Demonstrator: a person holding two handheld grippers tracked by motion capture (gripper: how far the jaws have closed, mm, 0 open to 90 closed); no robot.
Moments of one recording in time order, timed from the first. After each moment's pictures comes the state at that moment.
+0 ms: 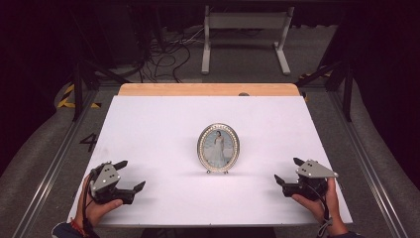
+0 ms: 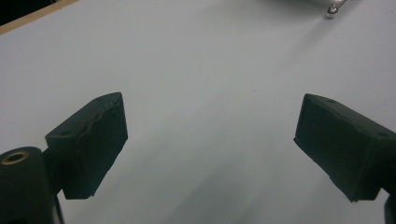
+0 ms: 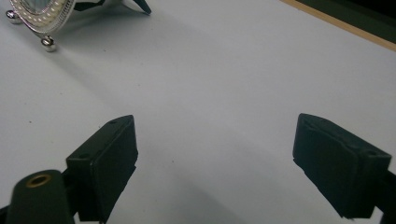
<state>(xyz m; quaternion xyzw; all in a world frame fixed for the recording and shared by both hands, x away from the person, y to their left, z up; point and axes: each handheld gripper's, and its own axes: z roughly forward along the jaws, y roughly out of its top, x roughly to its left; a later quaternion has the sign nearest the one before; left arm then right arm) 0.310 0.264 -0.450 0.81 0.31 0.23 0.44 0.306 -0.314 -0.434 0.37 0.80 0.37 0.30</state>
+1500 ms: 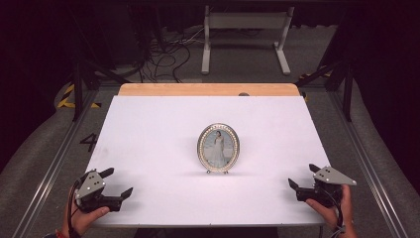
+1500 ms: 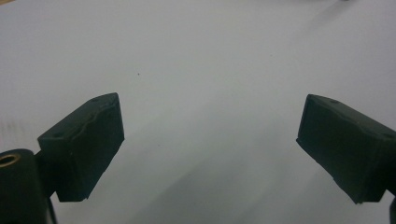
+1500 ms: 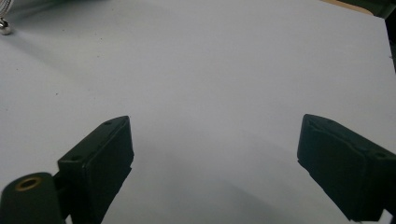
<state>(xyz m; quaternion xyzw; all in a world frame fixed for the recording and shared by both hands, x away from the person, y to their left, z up) 0.296 0.290 -0.461 0.81 0.34 0.22 0.43 0.293 -0.353 -0.450 0.42 0.77 0.38 0.30</state>
